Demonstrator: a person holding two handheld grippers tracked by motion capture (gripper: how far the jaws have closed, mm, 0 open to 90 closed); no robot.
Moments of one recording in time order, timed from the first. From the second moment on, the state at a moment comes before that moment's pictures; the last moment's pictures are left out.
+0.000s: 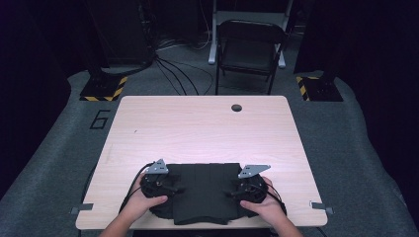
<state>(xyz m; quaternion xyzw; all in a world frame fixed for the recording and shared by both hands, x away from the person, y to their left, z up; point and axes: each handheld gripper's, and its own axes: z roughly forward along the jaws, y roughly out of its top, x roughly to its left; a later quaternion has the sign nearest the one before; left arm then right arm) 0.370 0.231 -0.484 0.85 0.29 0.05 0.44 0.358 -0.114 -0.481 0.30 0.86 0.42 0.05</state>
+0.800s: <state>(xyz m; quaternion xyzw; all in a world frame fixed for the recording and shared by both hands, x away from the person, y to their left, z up) 0.353 0.278 -0.444 0.83 0.34 0.10 0.43 0.351 -0.152 -0.445 0.35 0.82 0.43 0.12</state>
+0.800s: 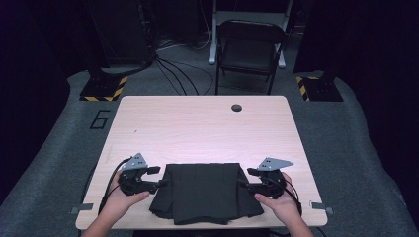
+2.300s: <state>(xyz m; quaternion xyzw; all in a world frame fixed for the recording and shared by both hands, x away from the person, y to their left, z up) 0.352 0.332 -0.499 0.80 0.42 0.13 0.41 0.353 -0.196 -0.494 0.45 0.79 0.40 0.13</state>
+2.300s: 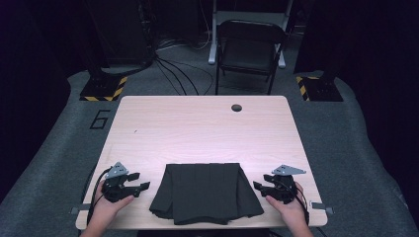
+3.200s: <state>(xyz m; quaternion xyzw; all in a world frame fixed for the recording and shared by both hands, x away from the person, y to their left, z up) 0.355 0.331 -0.509 0.81 0.43 0.12 0.38 0.355 -0.186 -0.496 0.43 0.80 0.39 0.14</state>
